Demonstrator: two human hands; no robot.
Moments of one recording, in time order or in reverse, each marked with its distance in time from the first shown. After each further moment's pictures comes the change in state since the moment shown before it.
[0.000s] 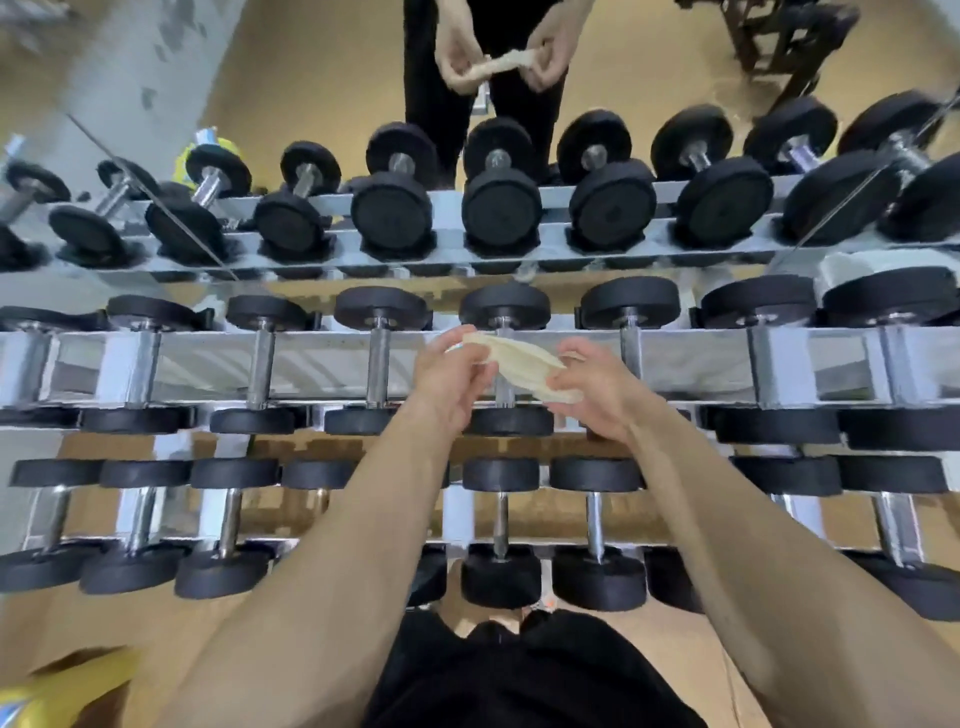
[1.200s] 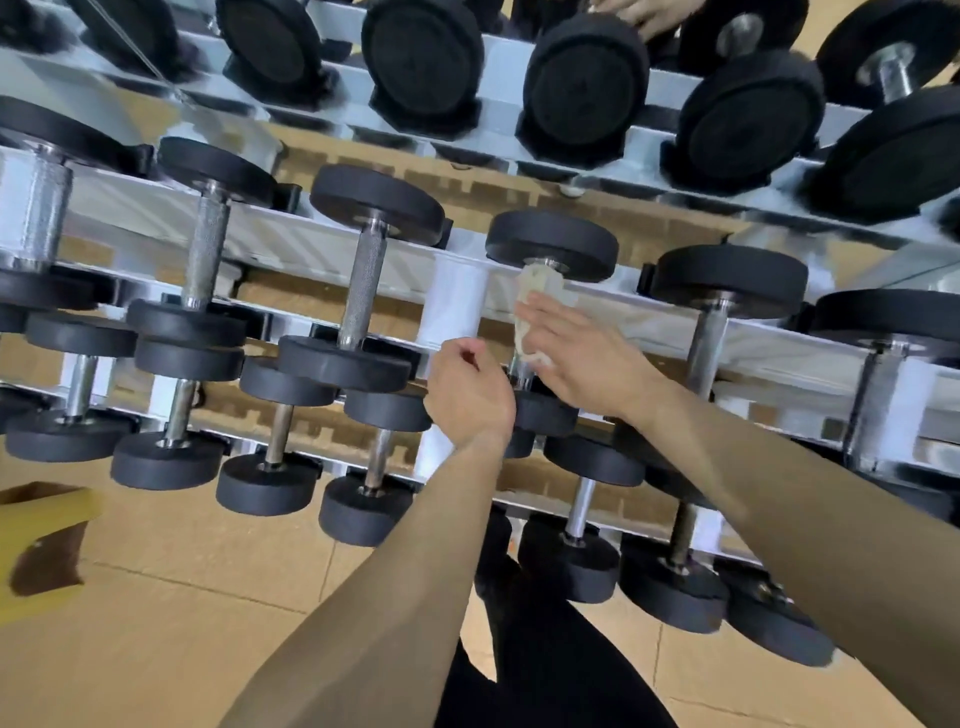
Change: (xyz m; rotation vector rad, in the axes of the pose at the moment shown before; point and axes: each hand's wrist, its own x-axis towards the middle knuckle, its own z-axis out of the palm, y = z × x) left_hand 0.094 -0.113 -0.001 0.620 0.661 0.202; right_hand 0.155 0.056 -0.027 -1.609 -0.391 -0.937
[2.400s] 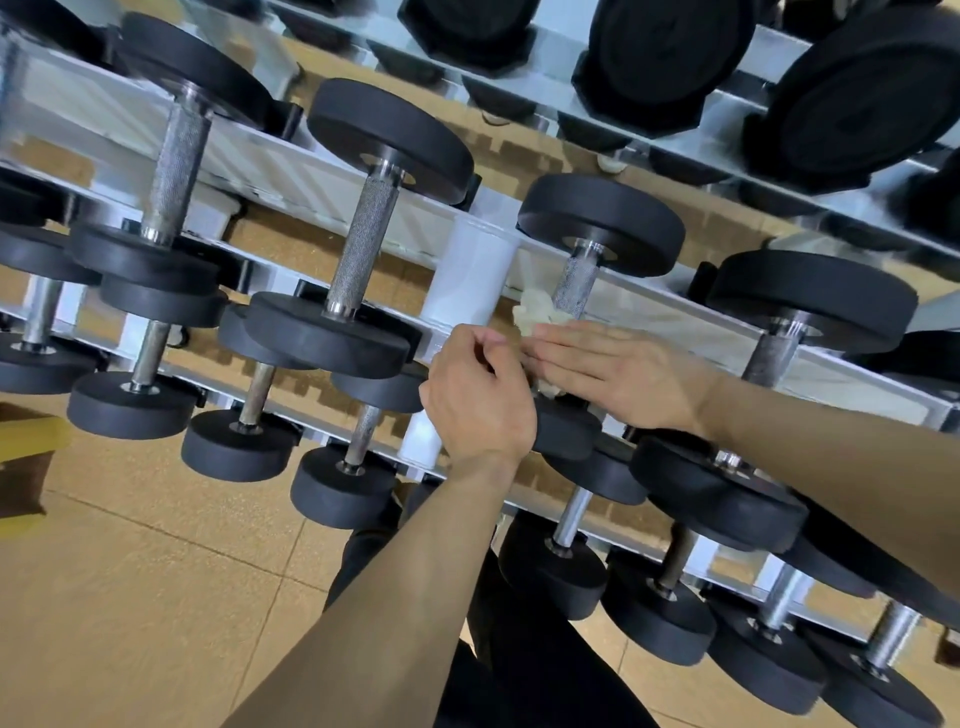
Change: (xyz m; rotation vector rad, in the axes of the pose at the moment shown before) left_hand 0.000 -0.008 0.007 -0.122 0.023 0.055; right_hand 0.002 0.045 0.024 -0.231 -0.048 -0.610
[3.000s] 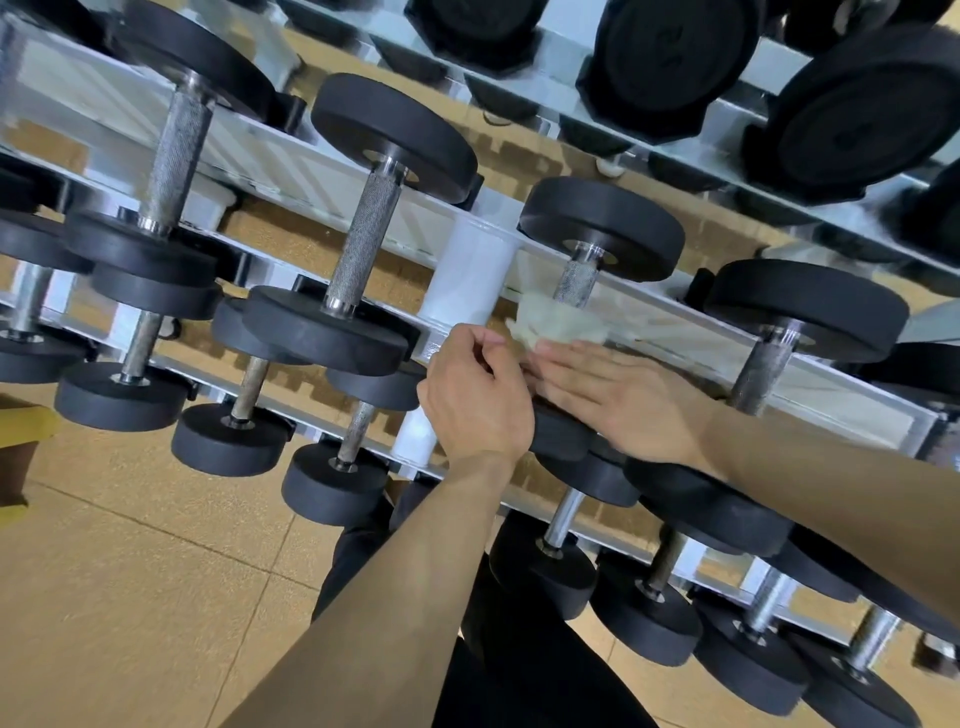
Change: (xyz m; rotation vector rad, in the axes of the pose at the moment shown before) left_hand -0.001 0.001 -0.002 -0.028 -0.004 -0.015; right_hand -0.008 -0.019 -0.004 -0.031 -0.035 0.096
